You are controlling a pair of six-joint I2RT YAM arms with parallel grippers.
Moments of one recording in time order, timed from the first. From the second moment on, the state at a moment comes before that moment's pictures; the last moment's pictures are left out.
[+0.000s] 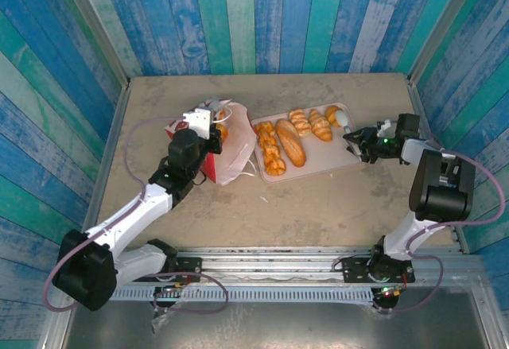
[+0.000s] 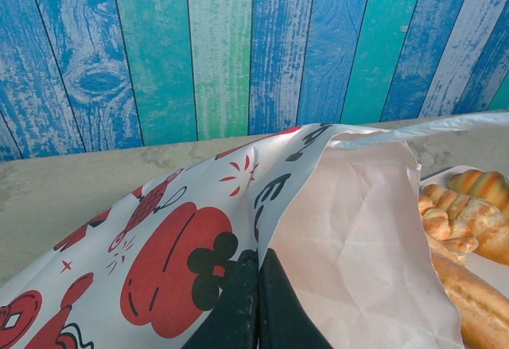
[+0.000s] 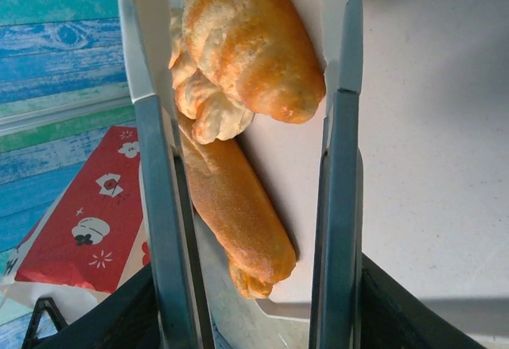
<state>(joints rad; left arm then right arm) -0.48 1.10 0.64 0.28 -0.21 -0.10 -0.24 1.72 0.91 -0.23 -0.94 0.71</state>
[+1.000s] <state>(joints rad) -0.48 1.10 0.64 0.28 -0.21 -0.08 -0.24 1.44 0.90 -0.47 -0.79 0.64</state>
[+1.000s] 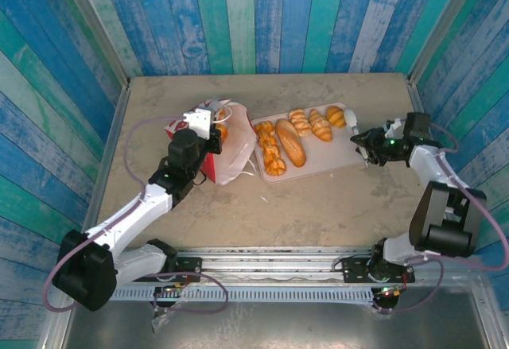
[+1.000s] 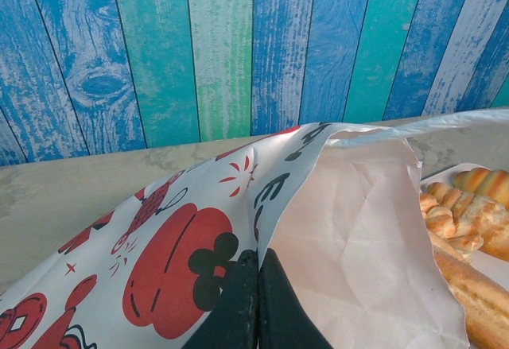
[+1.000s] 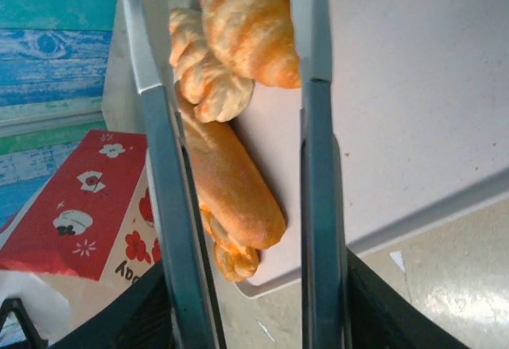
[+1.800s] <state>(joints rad) -0.48 1.05 0.58 0.34 -0.17 -0.03 0.65 1.20 1.24 -0.86 -0.35 0.47</state>
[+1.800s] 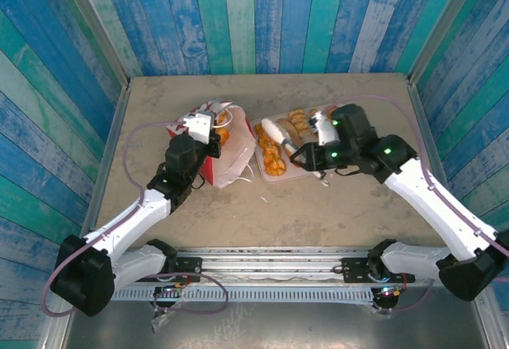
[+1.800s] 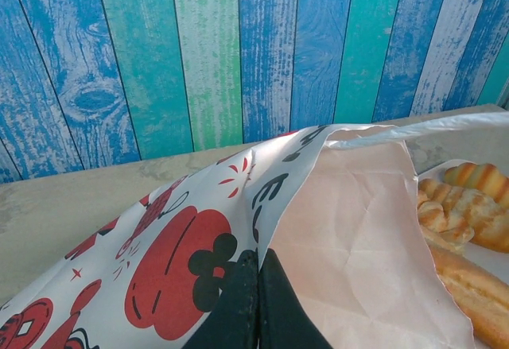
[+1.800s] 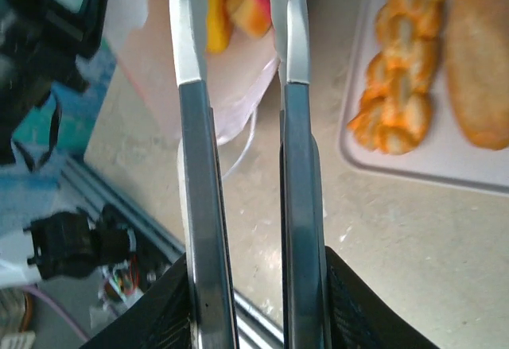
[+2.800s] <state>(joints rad) -0.48 1.09 0.56 0.41 -0.08 -0.06 0.82 1.78 1.51 -0.78 -0.37 0.64</state>
